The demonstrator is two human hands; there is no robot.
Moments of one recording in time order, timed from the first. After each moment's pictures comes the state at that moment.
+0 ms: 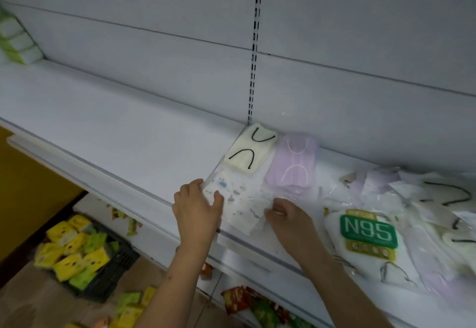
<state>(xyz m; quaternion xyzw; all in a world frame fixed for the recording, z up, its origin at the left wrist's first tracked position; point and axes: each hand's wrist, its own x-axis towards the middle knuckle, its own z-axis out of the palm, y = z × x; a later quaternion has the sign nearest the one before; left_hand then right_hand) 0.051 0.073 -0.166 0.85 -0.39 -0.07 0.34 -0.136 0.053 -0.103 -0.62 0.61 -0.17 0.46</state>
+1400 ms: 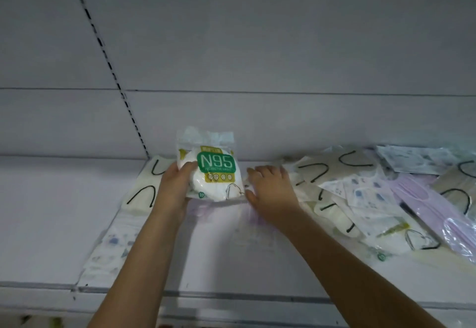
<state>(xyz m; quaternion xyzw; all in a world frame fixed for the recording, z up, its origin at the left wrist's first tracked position) -0.080 -0.046 -0.070 0.55 -0.33 -0.53 0.55 -0.290 -0.054 -0.118 -0.77 0.63 -0.08 0.01</state>
